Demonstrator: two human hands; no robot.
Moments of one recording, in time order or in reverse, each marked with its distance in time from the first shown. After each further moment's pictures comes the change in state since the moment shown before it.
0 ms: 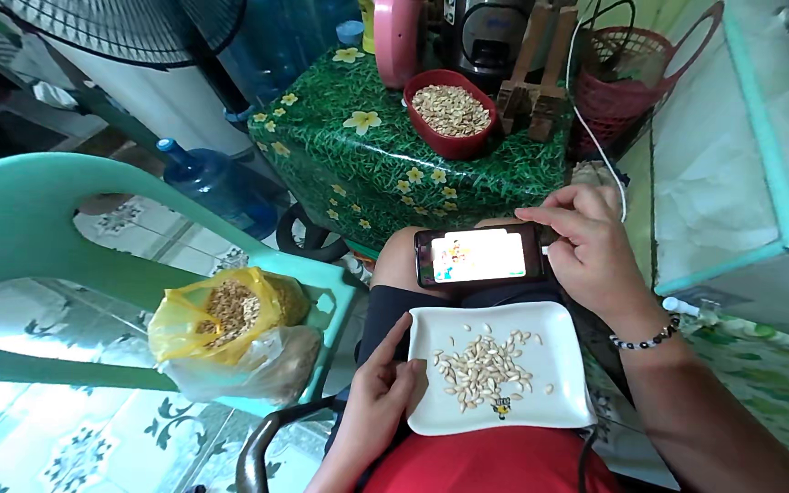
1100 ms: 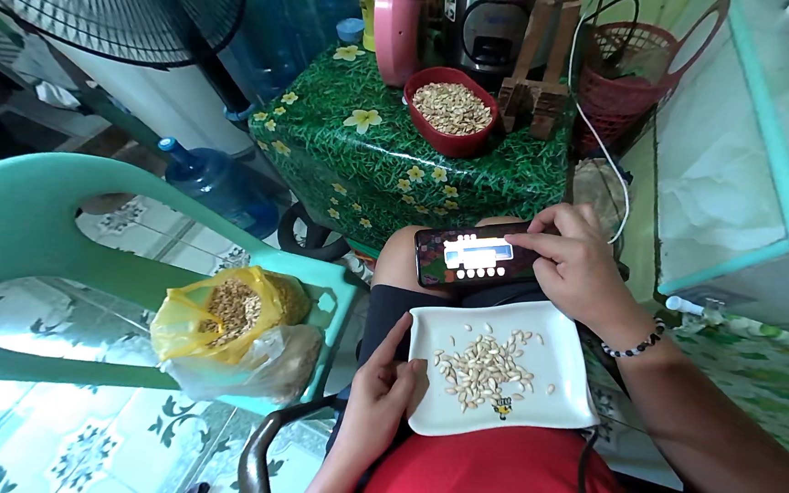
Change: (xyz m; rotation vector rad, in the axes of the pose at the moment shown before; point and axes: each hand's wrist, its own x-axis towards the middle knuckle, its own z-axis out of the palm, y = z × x) left_hand -0.001 -0.001 0.000 0.008 0.006 0.018; right_hand -0.014 0.003 0.016 -0.046 -0.075 -0.010
